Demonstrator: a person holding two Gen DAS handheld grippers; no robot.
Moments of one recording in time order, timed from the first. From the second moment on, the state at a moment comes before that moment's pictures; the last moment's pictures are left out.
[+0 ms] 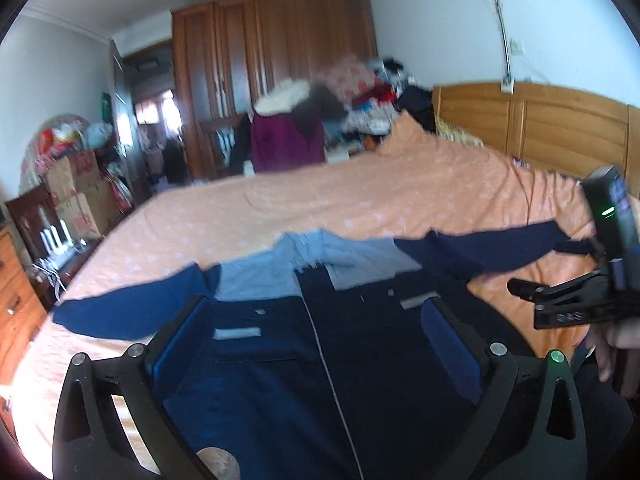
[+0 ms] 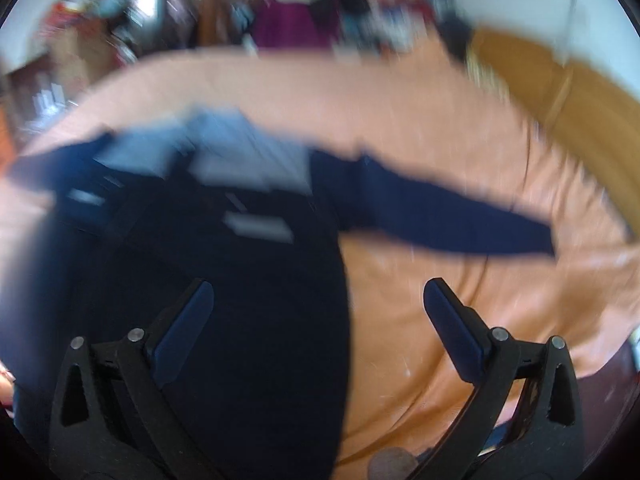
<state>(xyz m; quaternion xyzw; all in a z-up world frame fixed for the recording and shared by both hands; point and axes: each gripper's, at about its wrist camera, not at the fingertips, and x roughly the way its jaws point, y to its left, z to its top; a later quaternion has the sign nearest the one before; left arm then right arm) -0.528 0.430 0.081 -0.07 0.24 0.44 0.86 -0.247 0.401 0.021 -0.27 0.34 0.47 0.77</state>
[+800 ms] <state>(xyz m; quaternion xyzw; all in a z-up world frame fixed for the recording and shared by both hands) -0.453 0.582 -0.124 -0.26 0.44 0.41 0.75 -0.121 0.387 -0.070 -0.23 0.55 0.49 0.63</state>
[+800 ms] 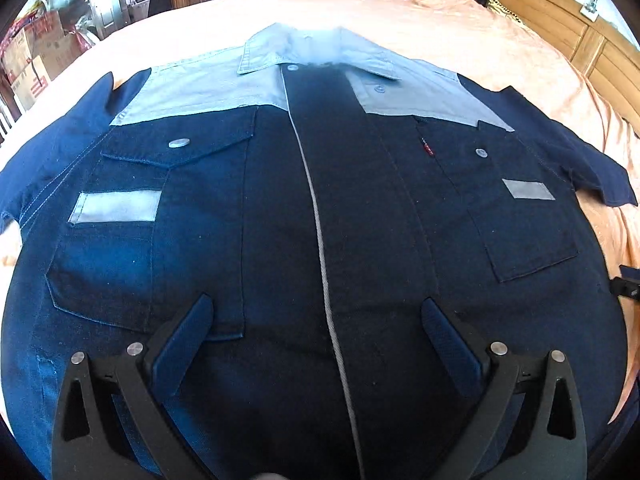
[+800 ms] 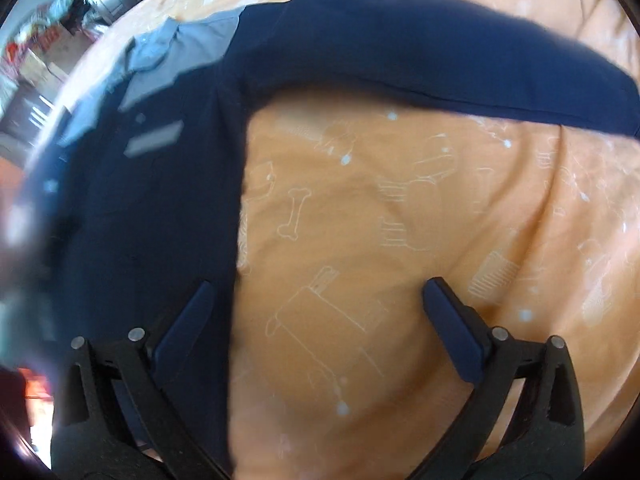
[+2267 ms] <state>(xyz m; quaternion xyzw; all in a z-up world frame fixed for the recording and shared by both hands) -0.494 0.614 -0.026 -0.24 0.32 0.47 0.79 -0.104 0.505 0.112 0.09 0.40 0.71 0.57</state>
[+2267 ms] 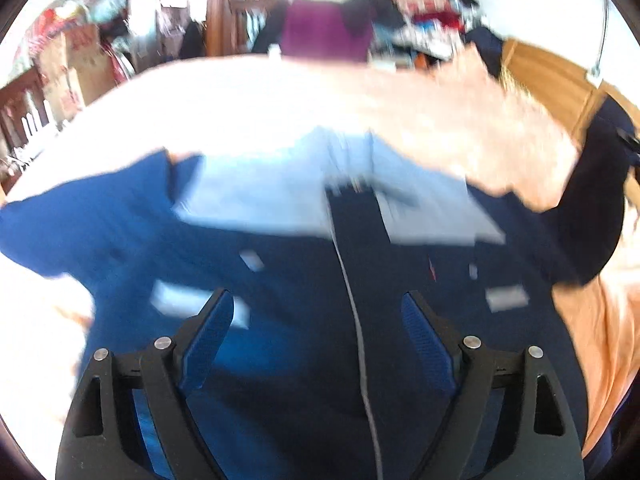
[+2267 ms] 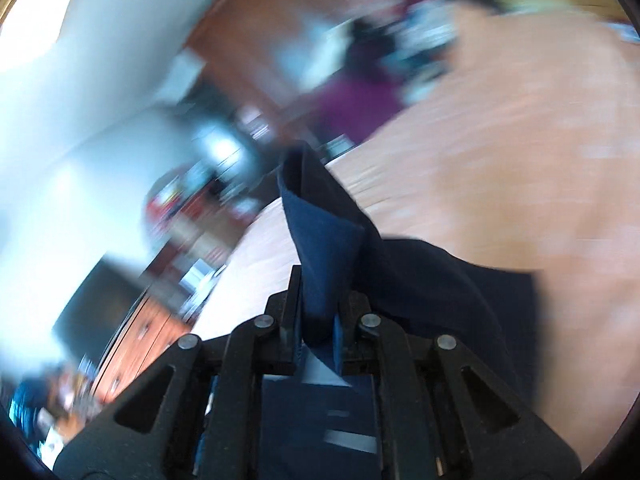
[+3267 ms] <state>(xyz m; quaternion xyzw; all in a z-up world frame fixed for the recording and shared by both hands) -0.555 0.682 -0.056 -0.36 0.24 0.47 0.77 -0.220 0.506 -0.041 -0.06 0.47 0.67 0.57</state>
